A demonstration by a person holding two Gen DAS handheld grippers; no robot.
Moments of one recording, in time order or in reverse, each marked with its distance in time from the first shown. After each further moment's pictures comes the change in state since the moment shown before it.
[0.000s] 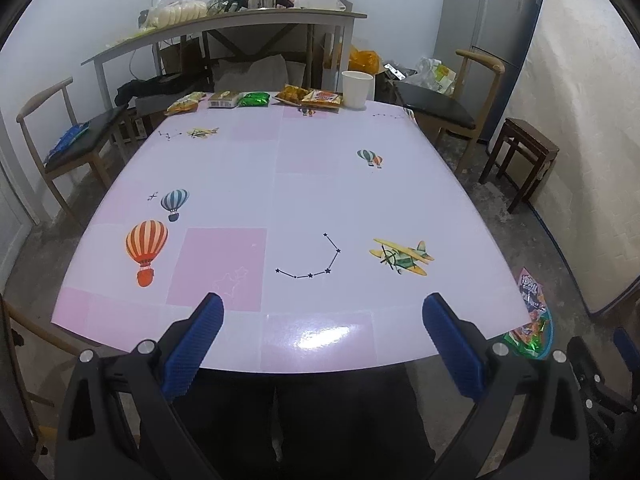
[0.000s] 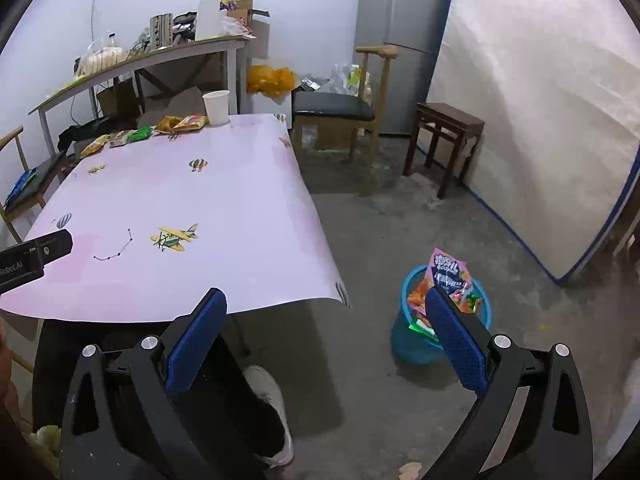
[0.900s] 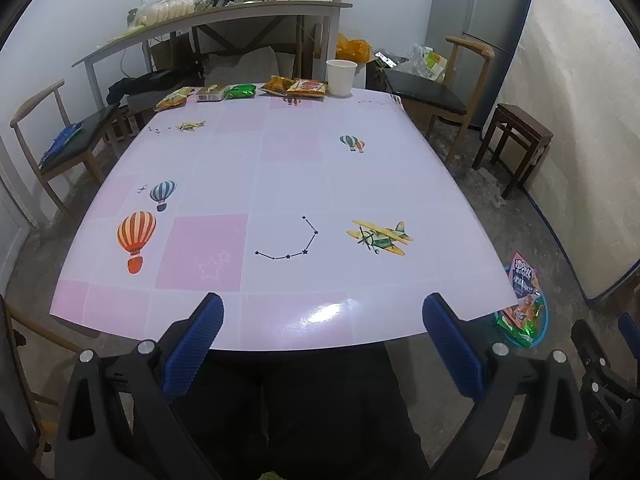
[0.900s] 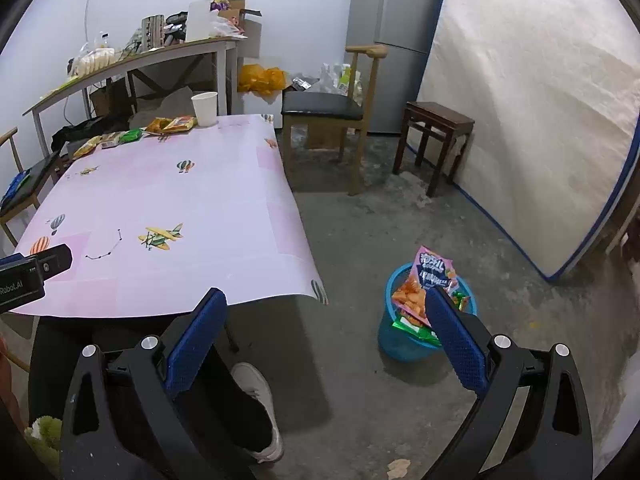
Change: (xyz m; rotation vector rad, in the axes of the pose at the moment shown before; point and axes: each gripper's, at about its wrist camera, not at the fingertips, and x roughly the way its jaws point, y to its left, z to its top) left arm -0.008 -0.020 -0.007 0.033 0.035 -0.010; right arm -0.010 -0.006 0.003 0.006 0.007 -0.035
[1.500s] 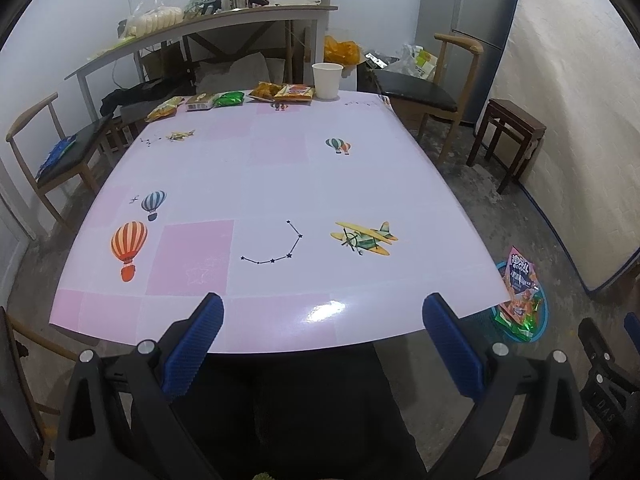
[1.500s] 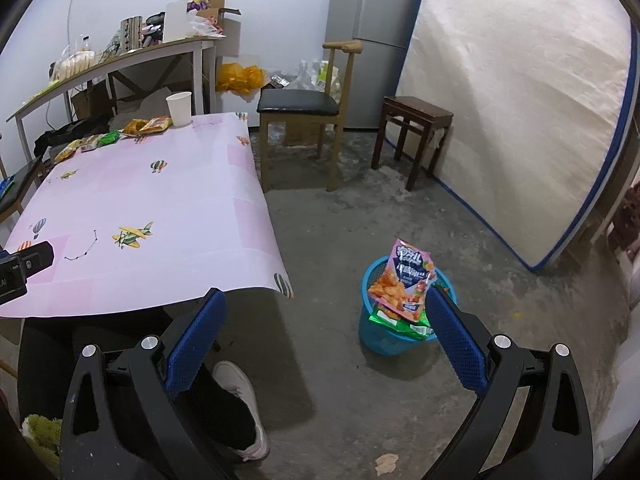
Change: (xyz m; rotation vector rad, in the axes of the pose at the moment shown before) left arm -0.003 -0.015 0.001 0.033 -0.014 0.002; right arm -0.004 -0.023 -0.007 0.032 0.011 -0.061
